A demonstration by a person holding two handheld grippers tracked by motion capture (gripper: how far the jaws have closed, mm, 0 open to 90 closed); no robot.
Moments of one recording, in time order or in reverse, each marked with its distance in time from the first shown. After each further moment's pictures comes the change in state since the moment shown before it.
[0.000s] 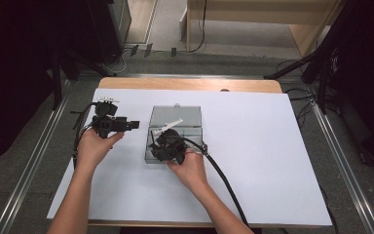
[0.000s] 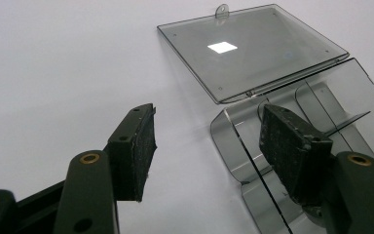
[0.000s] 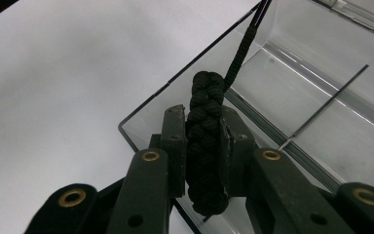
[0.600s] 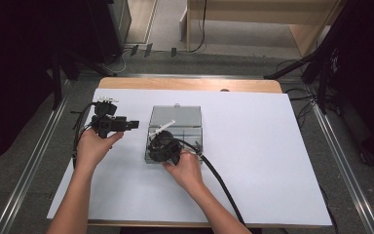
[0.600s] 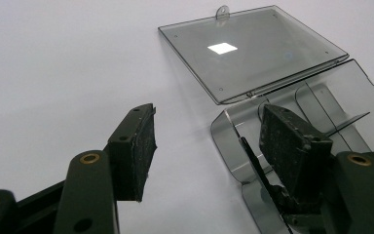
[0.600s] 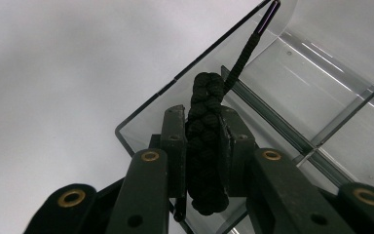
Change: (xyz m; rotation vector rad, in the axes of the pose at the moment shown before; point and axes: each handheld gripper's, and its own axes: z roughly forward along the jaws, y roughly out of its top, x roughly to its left) left arm 0.000 0.000 -0.001 -0.005 -0.001 -0.001; right arm 0.006 0.003 0.016 0.055 -0.016 -0.015
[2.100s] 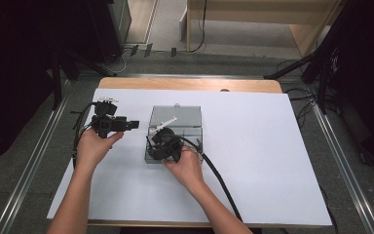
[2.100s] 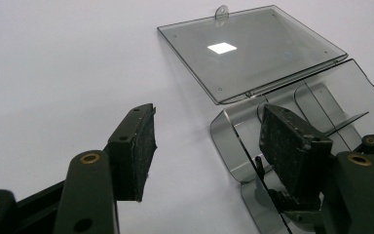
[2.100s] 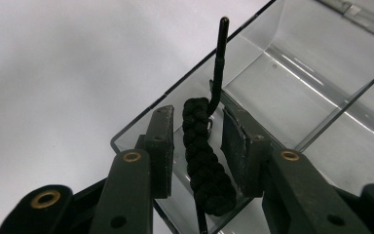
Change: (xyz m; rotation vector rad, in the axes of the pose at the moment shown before) left arm 0.000 0.000 0.000 0.002 -0.002 0.001; right arm -0.004 0.005 -0.007 -0.021 -0.004 0.007
